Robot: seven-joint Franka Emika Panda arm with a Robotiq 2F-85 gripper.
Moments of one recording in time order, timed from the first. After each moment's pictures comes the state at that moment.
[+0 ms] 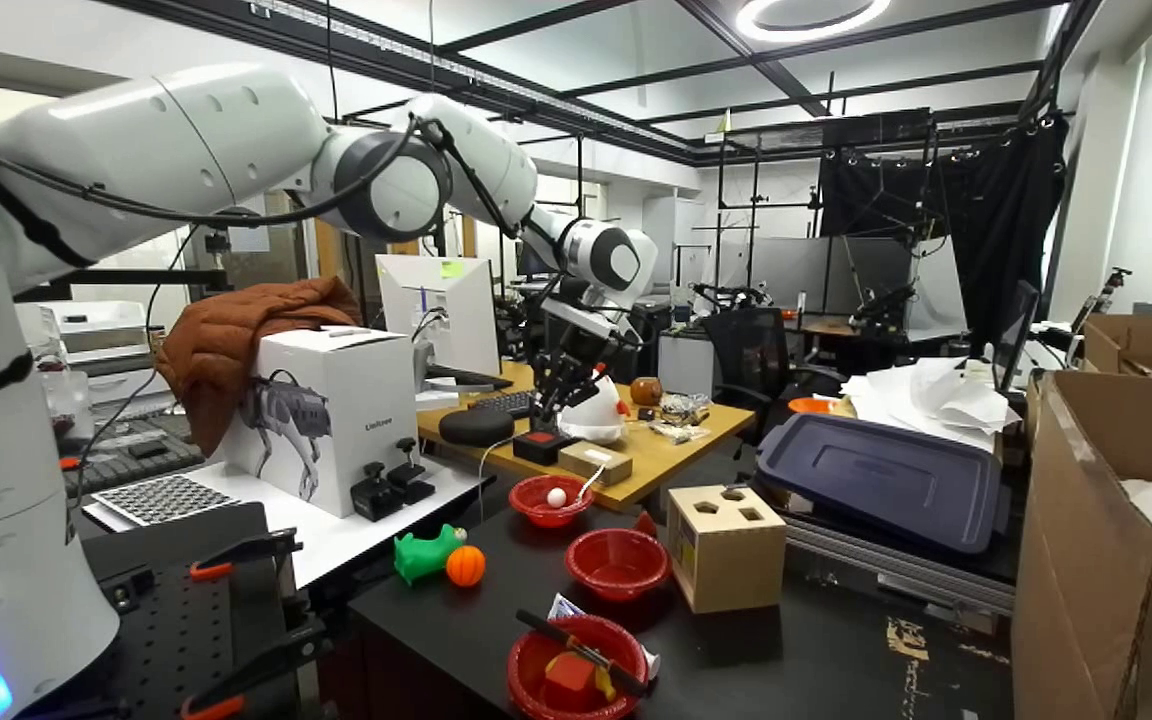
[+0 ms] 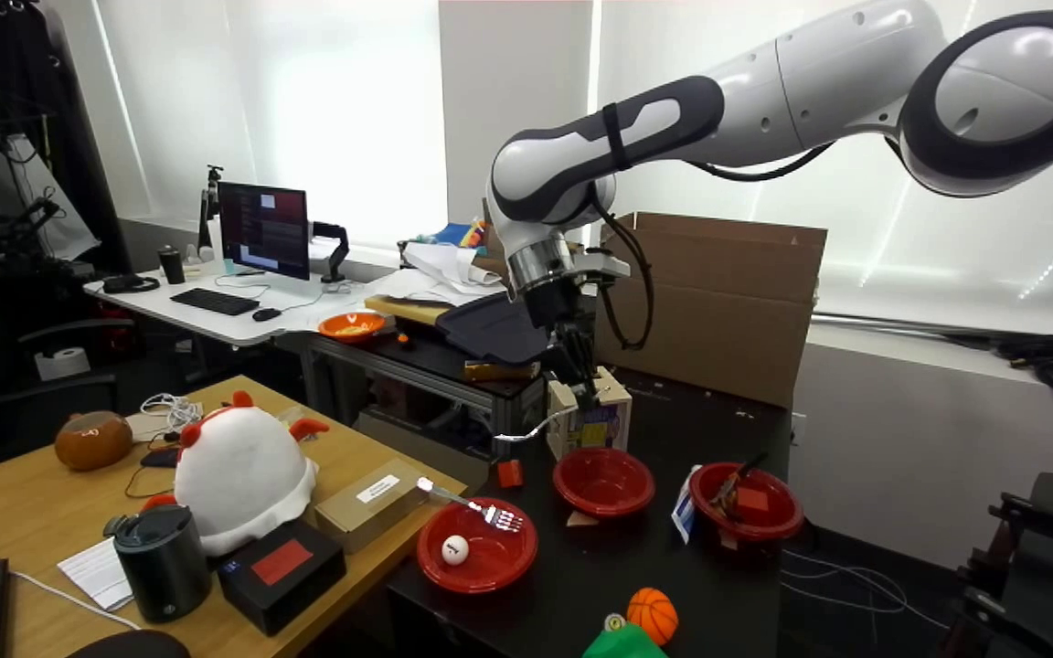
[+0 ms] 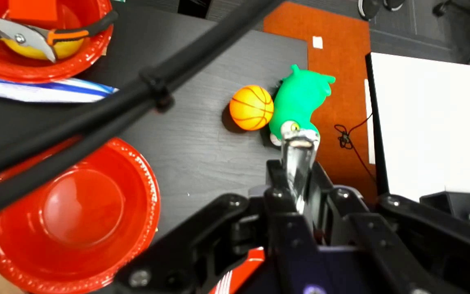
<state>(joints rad) 0.09 1.11 0.19 -0.87 0.01 1.41 -0.26</state>
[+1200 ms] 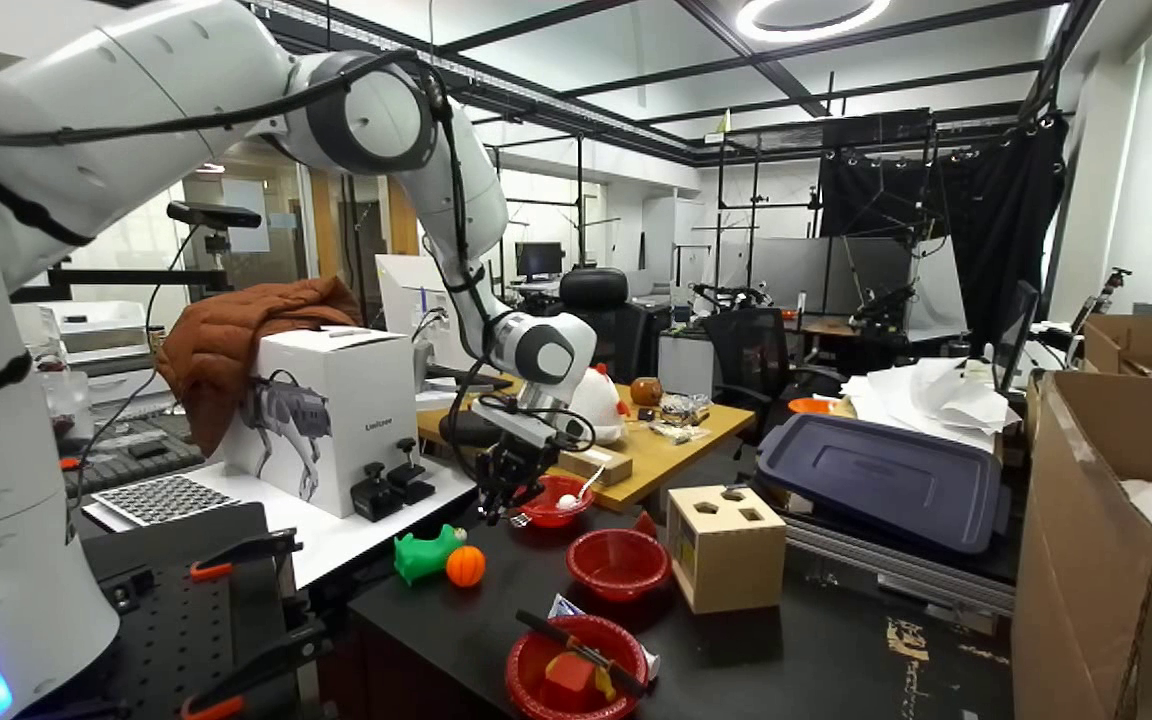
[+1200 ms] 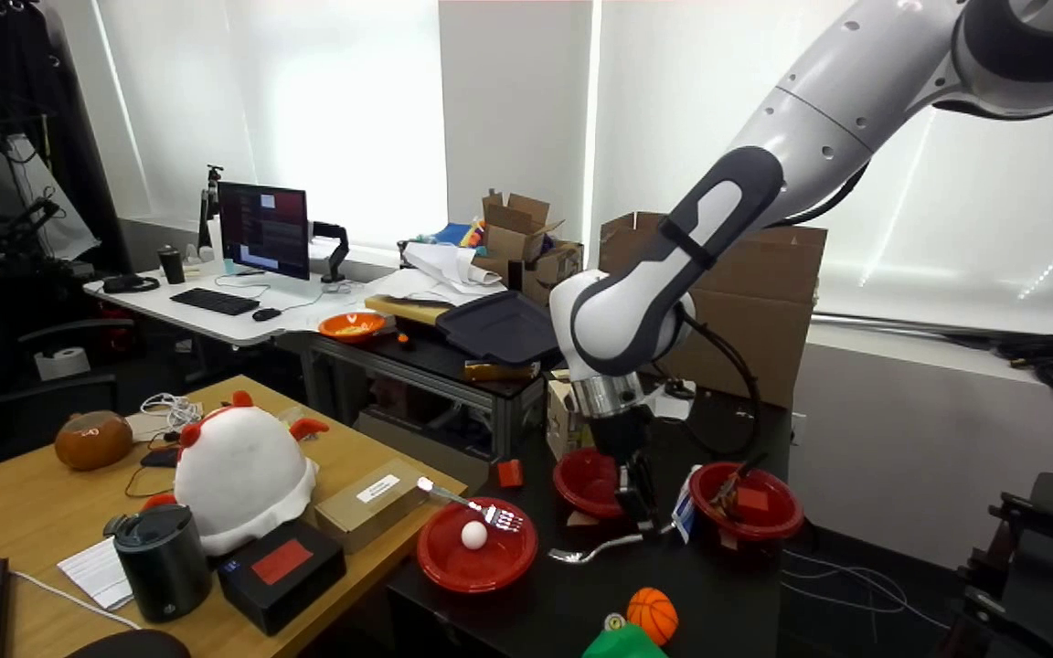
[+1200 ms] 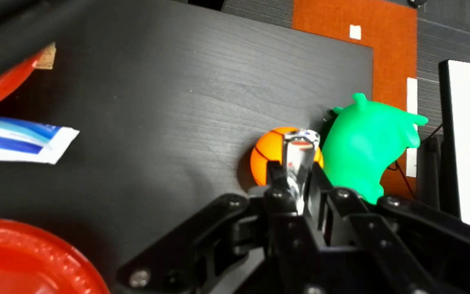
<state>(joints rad) 0.06 0.91 0.18 -1.69 -0.02 2.11 -0.29</state>
